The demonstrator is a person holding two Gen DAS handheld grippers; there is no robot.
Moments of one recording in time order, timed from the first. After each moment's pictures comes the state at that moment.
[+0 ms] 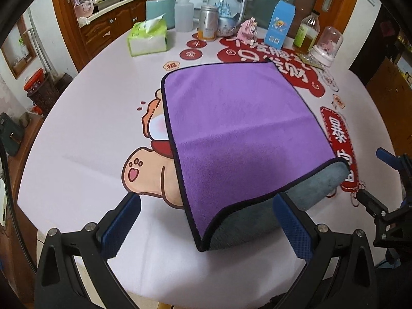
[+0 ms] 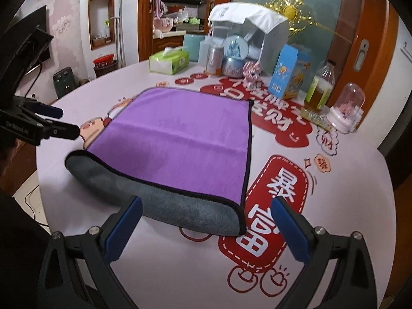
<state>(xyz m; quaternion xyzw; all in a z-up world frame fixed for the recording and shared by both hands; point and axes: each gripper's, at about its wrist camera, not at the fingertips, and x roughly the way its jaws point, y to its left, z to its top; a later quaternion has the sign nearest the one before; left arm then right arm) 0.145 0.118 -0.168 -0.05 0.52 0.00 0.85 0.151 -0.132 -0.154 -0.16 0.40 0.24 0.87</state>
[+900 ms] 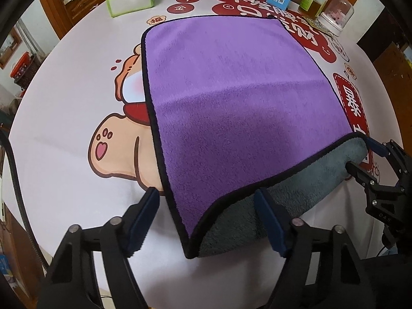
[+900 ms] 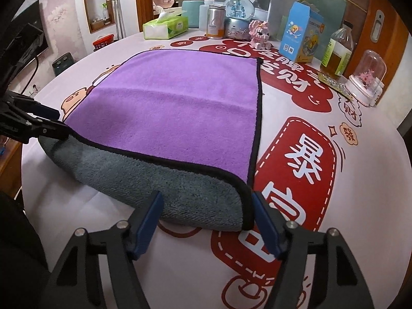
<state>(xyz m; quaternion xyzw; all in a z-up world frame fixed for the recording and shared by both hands) 0.164 0.110 -0.220 -0.05 0.60 -0.01 0.80 0.181 -0.140 -0.216 -0.15 0.46 0.25 0.84</state>
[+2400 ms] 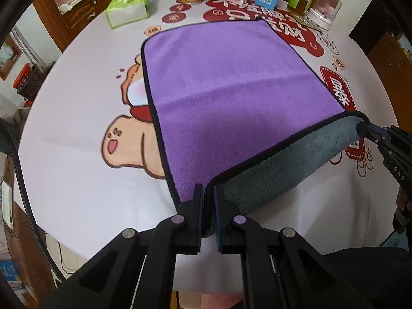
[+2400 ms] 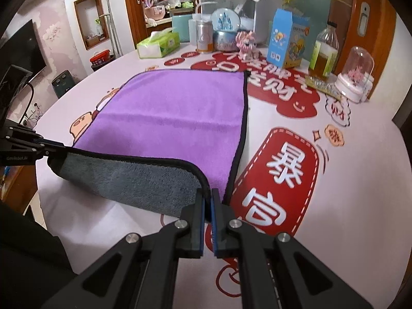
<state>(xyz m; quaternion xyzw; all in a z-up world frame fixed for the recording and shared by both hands) 0.146 0.100 -0.188 -0.02 0.60 -0.02 0.80 0.183 -0.157 -0.175 -0.11 0.46 0.25 0.85</state>
